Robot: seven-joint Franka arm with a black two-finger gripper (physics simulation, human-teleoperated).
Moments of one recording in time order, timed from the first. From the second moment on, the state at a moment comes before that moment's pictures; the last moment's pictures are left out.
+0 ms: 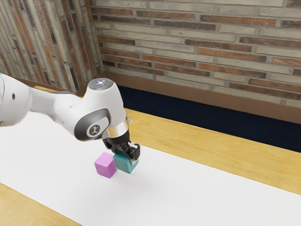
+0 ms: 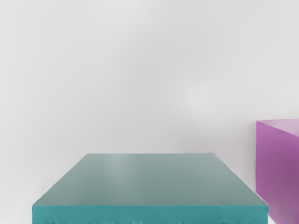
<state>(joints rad) -0.61 0.03 0.35 -2.31 0.06 2.46 2.90</state>
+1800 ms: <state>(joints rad) -0.28 0.00 0.25 -2.37 0.10 2.55 2.90</state>
